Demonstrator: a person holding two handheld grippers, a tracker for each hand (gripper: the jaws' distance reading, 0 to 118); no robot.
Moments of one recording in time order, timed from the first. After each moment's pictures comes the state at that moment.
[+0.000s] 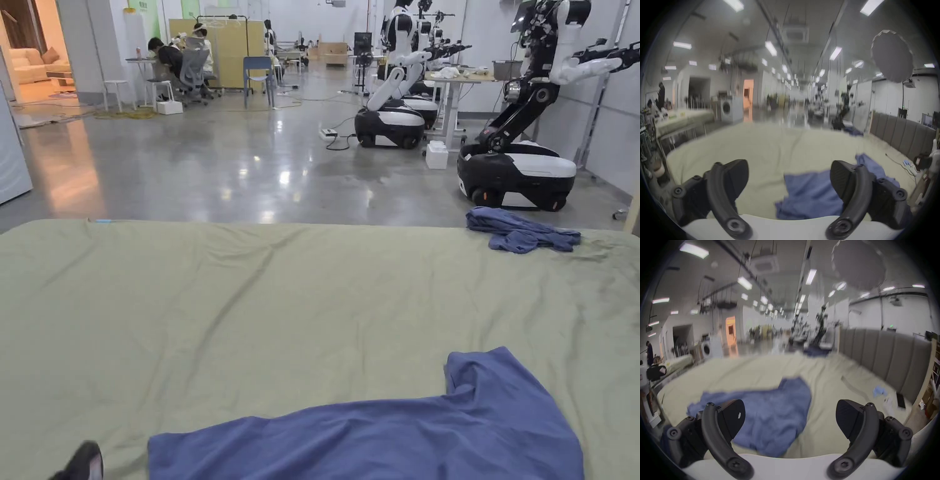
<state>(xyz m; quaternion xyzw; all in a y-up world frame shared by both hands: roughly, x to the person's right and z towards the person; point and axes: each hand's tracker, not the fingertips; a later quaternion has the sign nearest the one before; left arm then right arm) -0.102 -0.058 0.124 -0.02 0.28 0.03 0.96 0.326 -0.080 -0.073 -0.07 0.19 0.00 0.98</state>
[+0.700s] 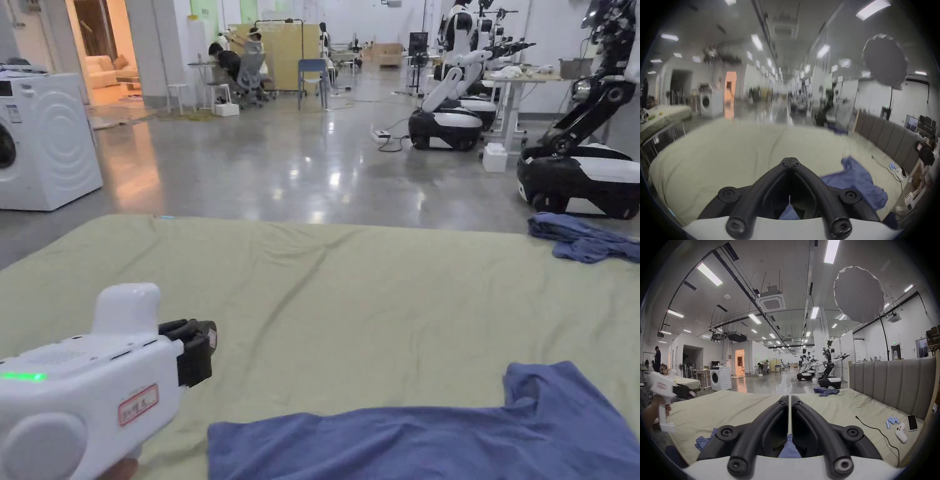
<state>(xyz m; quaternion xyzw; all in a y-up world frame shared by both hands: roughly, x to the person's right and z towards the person) -0.202 -0.052 -0.032 -0.21 0.16 0.12 0.96 0.269 -0.052 -0.094 0.03 0.24 -0.03 0.97</state>
